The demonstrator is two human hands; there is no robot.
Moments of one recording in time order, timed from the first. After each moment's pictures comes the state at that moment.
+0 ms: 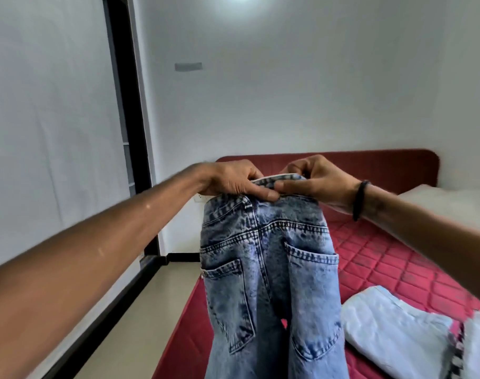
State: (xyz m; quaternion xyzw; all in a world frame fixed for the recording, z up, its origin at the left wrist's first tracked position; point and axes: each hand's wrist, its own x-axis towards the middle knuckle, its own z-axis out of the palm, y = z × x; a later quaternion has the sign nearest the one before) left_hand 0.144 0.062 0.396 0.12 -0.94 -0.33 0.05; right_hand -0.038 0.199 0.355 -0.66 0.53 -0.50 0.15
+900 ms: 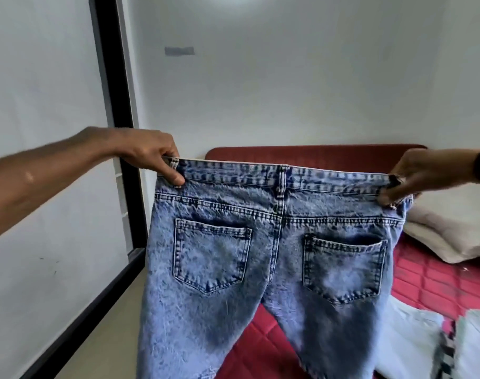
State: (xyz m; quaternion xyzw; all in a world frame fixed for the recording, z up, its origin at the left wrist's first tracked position) left_hand 0.215 -0.060 0.438 0.19 -0.98 0.03 0.02; right_hand -0.178 0.305 0.391 -0.55 0.83 -0.12 0.03
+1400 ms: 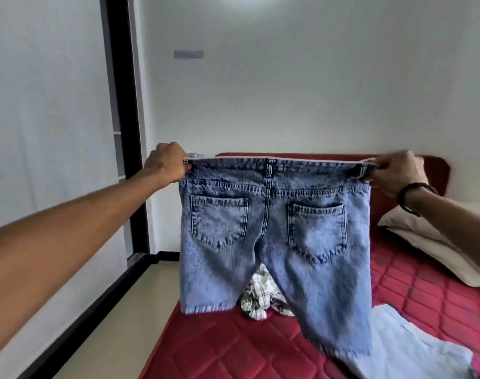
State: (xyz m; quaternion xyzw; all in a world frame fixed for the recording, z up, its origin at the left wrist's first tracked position) left_hand 0.139 -0.144 0.370 0.40 -0.85 0.01 0.34; right_hand -0.215 0.181 0.351 -0.36 0.79 -0.42 -0.27
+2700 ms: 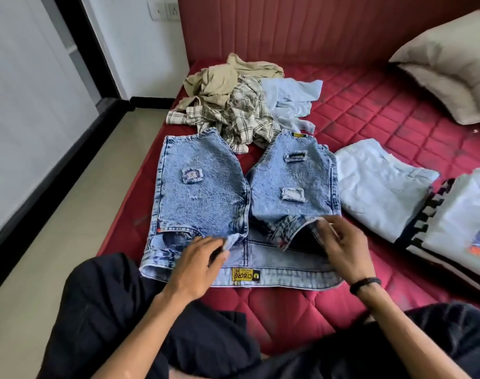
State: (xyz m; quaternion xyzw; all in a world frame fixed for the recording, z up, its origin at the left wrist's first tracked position) left_hand 0.194 0.102 -0.122 0.28 -0.91 -0.28 0.14; right_hand -0.072 0.298 -0.082 -0.35 0.83 -0.43 0.05
